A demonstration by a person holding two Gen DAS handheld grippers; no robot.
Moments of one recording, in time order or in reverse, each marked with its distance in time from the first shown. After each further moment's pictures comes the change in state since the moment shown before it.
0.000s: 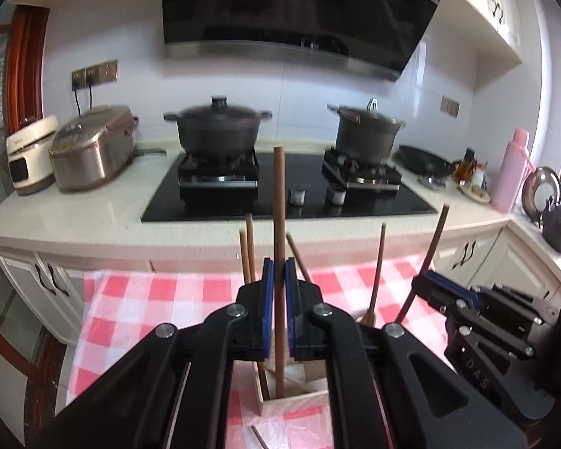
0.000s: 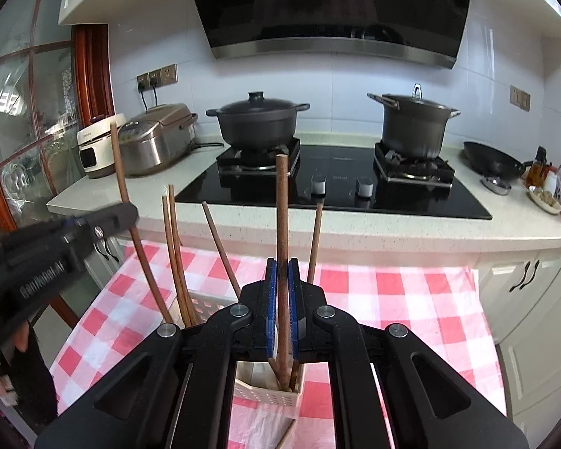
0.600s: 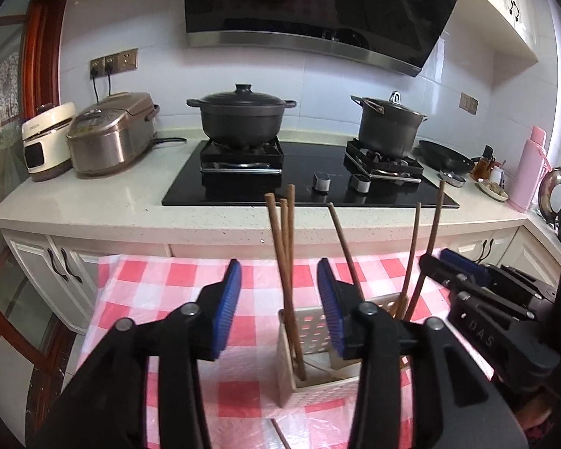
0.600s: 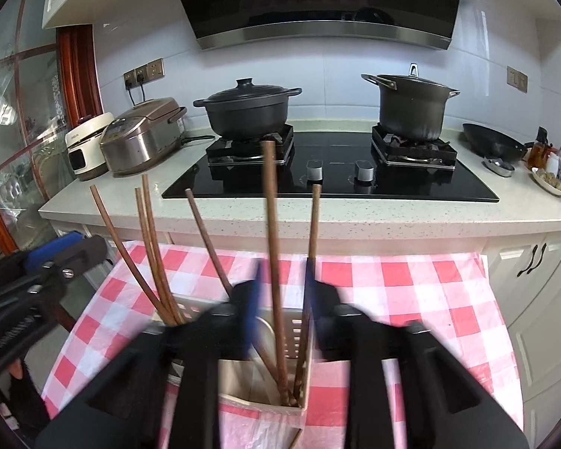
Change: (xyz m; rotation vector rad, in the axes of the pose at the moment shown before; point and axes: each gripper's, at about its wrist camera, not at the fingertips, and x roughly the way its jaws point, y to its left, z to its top) left arm 0.002 0.025 -0.025 -0.029 -0.006 0.060; right arm 0.029 -0.009 -0.004 0.056 0.015 -0.002
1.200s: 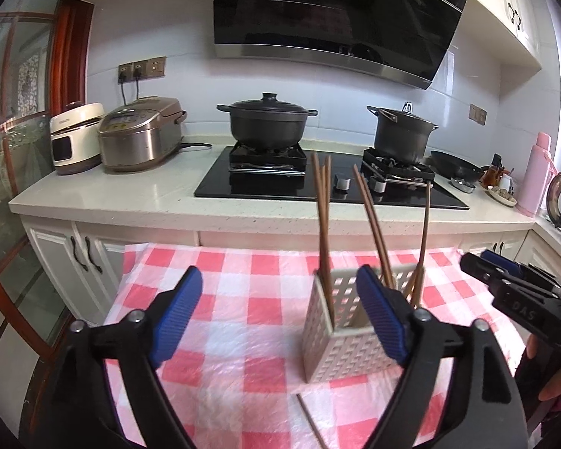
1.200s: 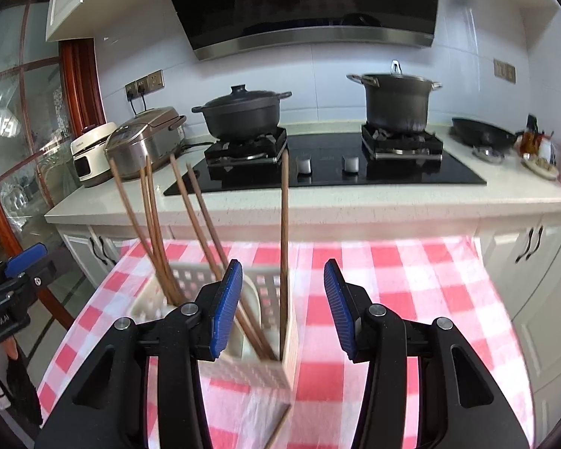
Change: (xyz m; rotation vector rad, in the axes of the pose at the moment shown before) left arm -0.046 0.024 -0.058 -0.023 -0.077 0.068; right arm -0.034 -0.027 -0.054 0.038 -0.029 0.019
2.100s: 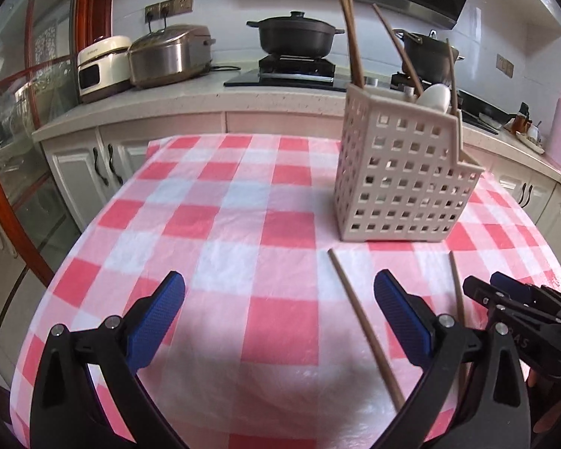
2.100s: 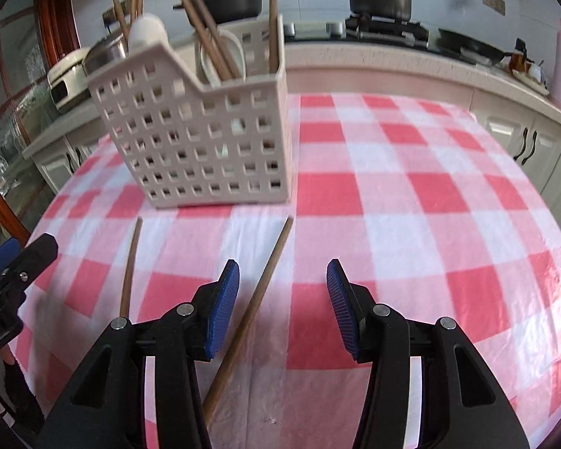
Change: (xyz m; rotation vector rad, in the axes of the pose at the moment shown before) left arm 0.015 0.005 -0.158 -0.031 0.195 0.108; right arm 0.034 0.019 -0.159 0.017 0.280 -0.086
